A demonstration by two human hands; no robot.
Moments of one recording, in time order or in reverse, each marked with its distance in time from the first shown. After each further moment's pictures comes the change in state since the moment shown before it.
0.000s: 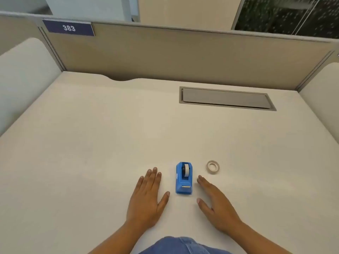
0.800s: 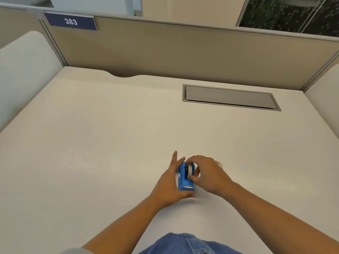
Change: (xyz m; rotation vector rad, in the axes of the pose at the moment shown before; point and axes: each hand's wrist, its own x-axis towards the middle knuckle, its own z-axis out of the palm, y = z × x) left_hand 0.050 0.044 -0.024 -0.832 -0.219 0.039; right_hand 0.085 -0.055 -0.043 -0.128 -0.073 -0.032
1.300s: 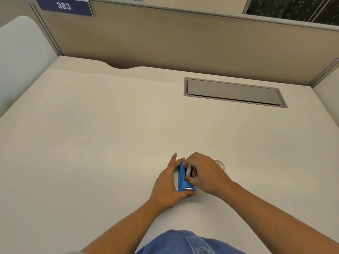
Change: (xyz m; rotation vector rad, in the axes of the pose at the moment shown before) left_hand 0.004 -0.008 0.010 -0.002 0.110 0.007; right_hand 0.011 -0.004 -0.003 -0.049 -0.042 -0.103
